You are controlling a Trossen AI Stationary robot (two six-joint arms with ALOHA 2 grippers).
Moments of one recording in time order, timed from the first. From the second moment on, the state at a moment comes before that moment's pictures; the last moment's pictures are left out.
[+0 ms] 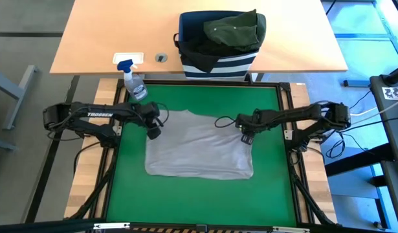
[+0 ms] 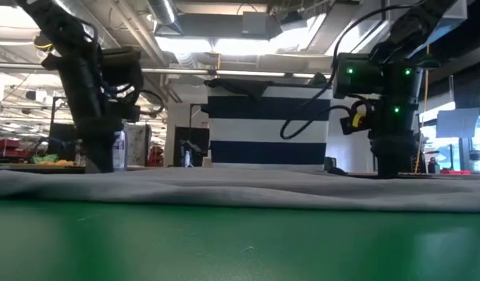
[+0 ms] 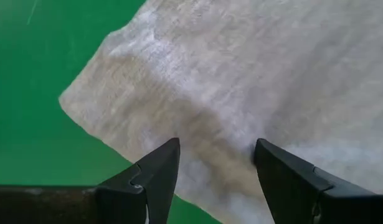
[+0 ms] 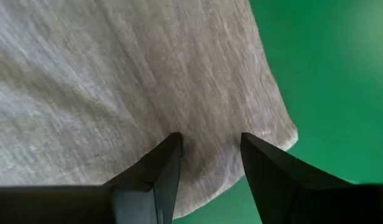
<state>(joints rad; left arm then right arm) 0.42 1.21 0.49 -0.51 -0.13 -0.22 -0.20 1.47 0.68 -0.66 0.27 0.21</state>
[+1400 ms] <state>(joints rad) 0.17 1.46 0.80 -0.68 0.05 0.08 0.10 1.40 0.84 -0.59 0.05 0.33</state>
